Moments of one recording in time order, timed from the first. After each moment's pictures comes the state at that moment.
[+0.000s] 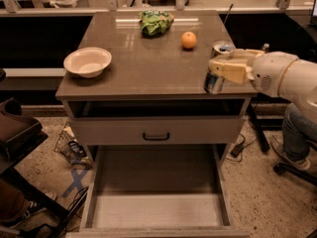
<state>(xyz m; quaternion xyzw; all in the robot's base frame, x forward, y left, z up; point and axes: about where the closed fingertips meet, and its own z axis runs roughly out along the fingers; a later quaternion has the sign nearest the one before) 0.594 -0.179 0.933 -0.27 0.71 0.20 0.62</state>
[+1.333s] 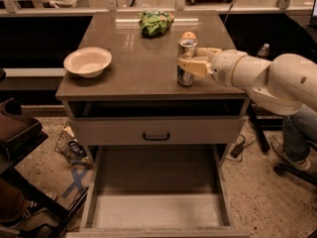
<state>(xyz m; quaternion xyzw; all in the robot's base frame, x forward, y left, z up) 0.673 -0.115 0.890 -0.30 0.71 0.21 0.61</state>
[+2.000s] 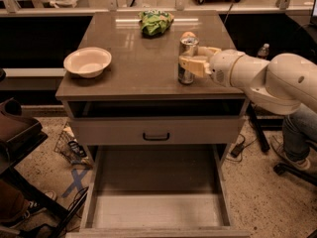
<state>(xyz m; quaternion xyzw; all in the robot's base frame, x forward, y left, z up) 0.673 -0.110 0.890 -0.30 0.70 0.21 0.61</state>
